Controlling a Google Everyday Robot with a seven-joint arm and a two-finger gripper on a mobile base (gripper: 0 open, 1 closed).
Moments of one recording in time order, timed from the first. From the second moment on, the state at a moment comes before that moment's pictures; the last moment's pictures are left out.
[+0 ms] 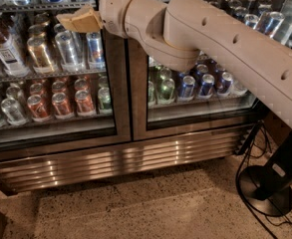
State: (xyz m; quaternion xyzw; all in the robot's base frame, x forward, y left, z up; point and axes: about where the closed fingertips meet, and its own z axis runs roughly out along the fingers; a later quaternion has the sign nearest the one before) arm 0.650 0.137 1.063 -0.43 0.51 0.20 0.72
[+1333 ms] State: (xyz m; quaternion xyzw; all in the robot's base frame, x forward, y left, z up) arm 0.651 0.126 1.065 -0.43 0.51 0.20 0.72
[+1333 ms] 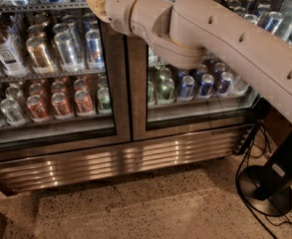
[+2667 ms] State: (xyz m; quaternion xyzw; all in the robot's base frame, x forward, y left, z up) arm 0.672 0.104 1.070 -0.43 0.51 0.20 0.72
